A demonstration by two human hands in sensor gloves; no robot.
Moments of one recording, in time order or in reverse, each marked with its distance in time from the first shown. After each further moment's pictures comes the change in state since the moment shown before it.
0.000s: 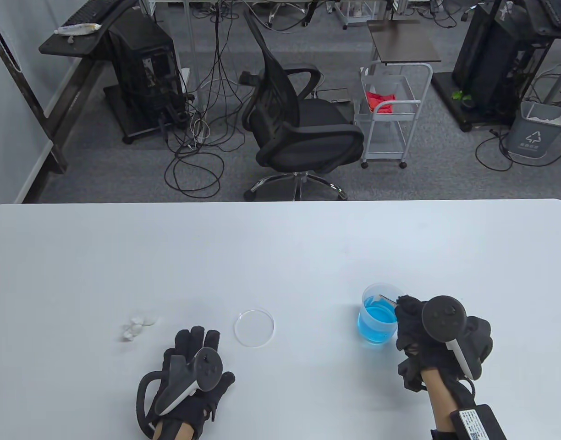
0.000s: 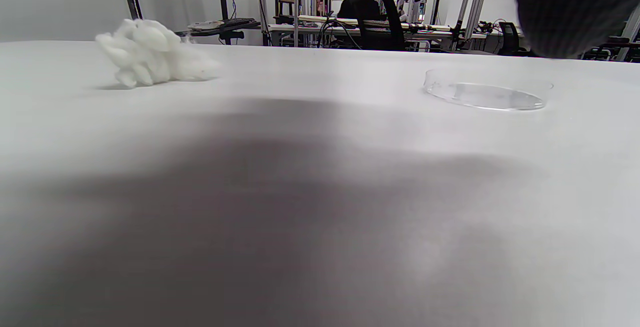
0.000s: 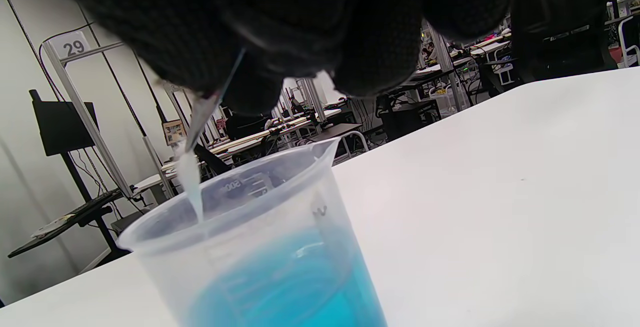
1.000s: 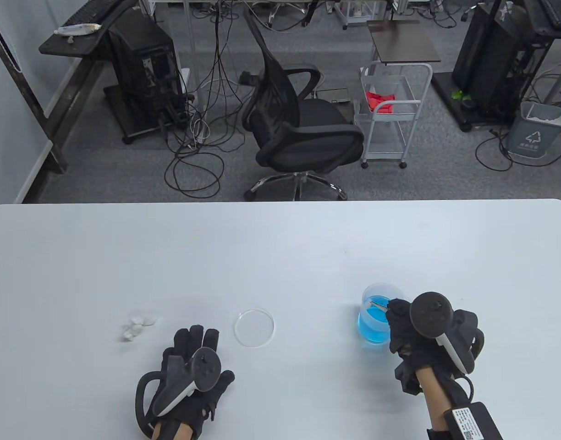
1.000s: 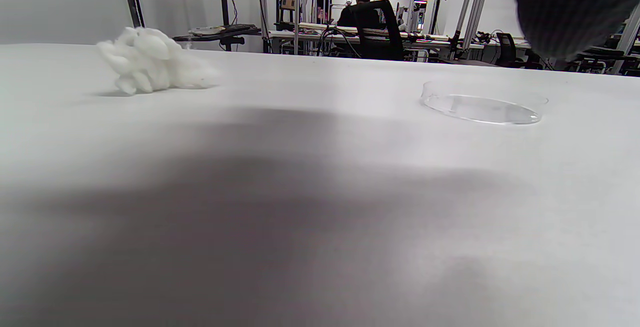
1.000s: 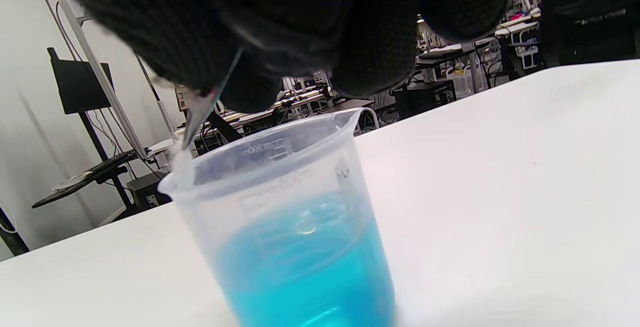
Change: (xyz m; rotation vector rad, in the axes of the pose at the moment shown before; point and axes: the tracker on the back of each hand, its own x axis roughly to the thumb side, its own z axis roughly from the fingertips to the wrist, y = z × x) left_hand -0.002 0.001 -0.001 0.025 -0.006 0.017; right_hand 0.011 0.006 0.000 0.100 -0.038 0.025
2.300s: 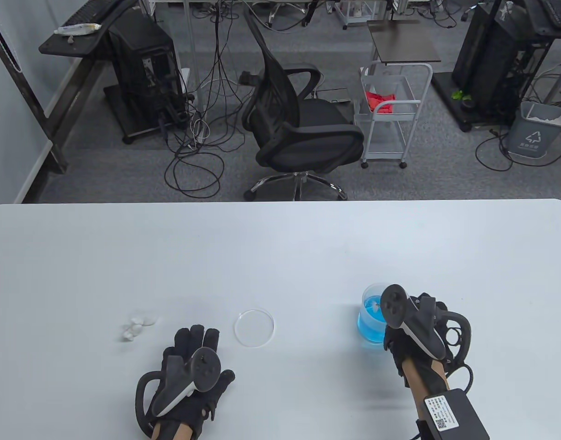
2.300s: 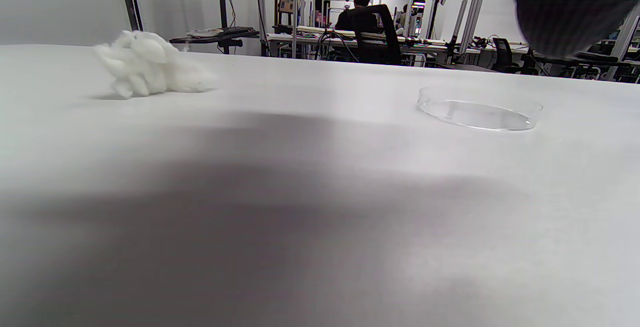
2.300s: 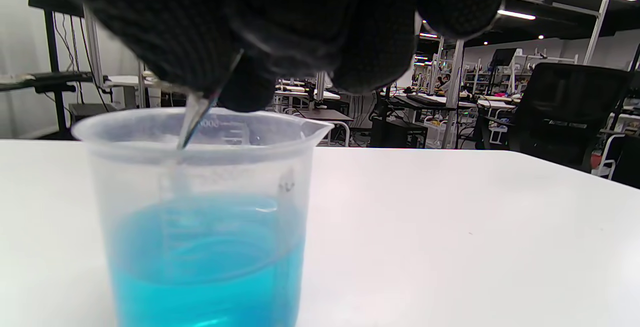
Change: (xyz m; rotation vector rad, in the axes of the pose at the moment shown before) left_hand 0.000 0.001 0.000 0.004 -0.005 0.005; right_hand 0.037 0.002 -0.005 -0.024 -0.032 0.375
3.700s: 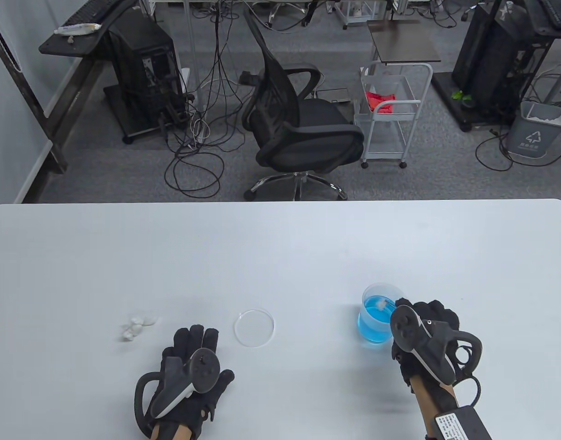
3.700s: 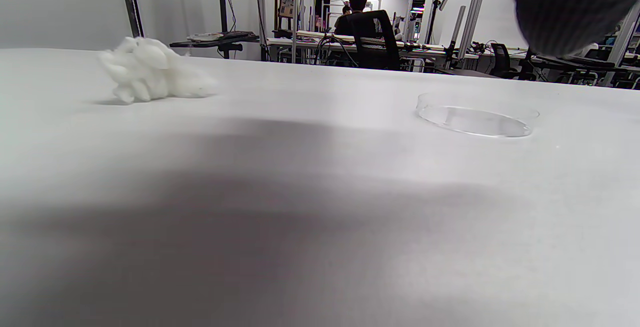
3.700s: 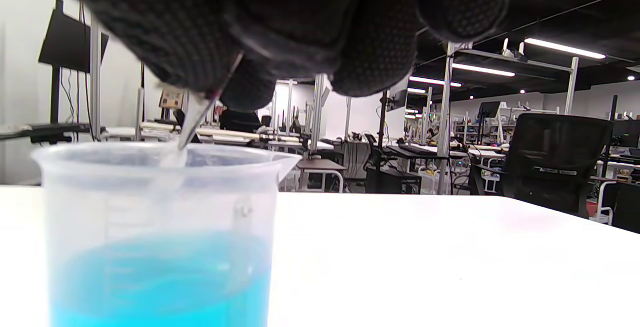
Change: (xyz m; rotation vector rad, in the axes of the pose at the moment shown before) left_hand -0.001 0.003 0.004 0.016 -0.003 0.002; right_hand -0.010 0.006 0.019 -0.162 0.002 0.049
